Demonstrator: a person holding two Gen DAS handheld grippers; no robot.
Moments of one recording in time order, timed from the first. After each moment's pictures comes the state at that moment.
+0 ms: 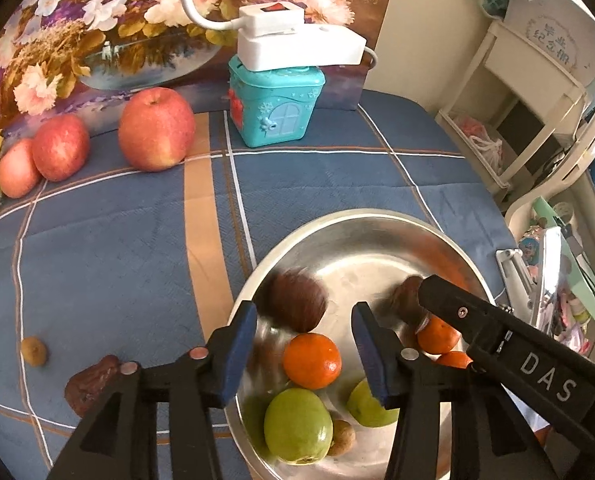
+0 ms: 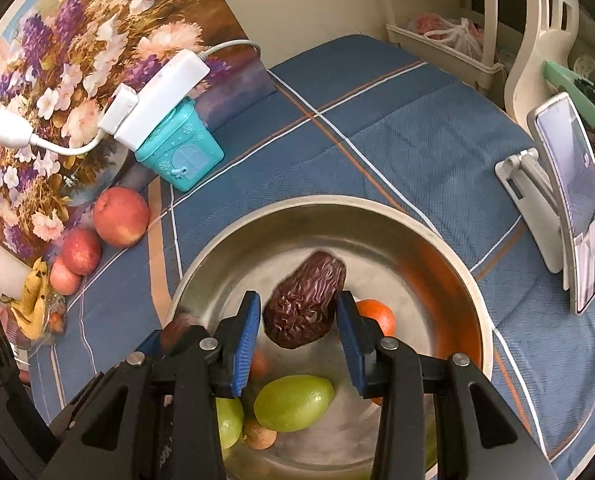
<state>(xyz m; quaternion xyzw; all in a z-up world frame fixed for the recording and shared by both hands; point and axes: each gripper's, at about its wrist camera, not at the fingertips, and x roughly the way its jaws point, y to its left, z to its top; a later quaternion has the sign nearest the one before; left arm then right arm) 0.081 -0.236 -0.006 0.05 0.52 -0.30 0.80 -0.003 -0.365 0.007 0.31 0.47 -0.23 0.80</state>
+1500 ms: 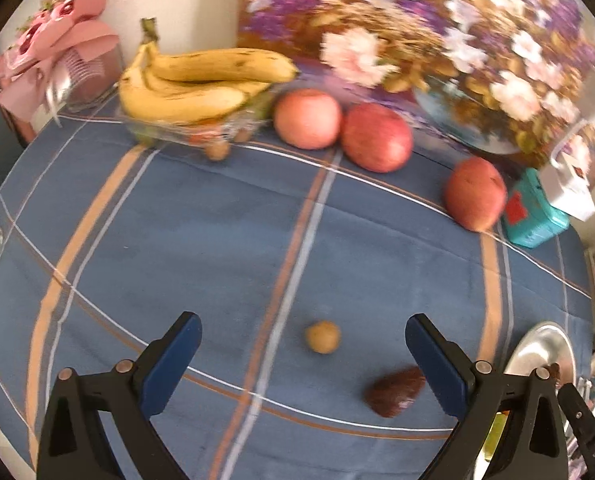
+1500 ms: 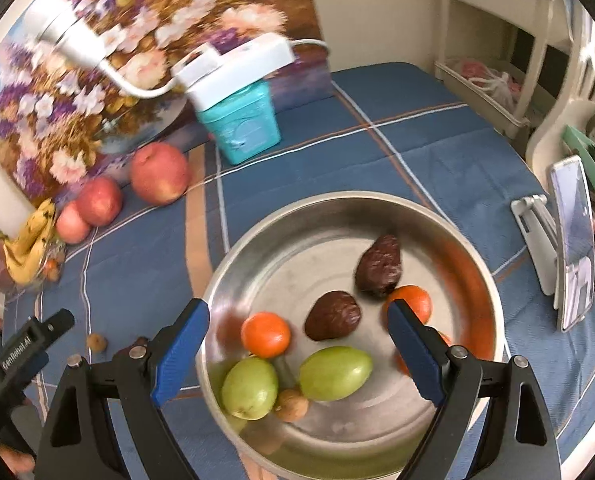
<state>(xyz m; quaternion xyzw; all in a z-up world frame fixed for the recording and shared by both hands) 0.133 -0.024 0.001 -0.06 0.54 -0.01 0.84 0.013 -0.306 0.022 0.21 0.49 -0.19 0.83</state>
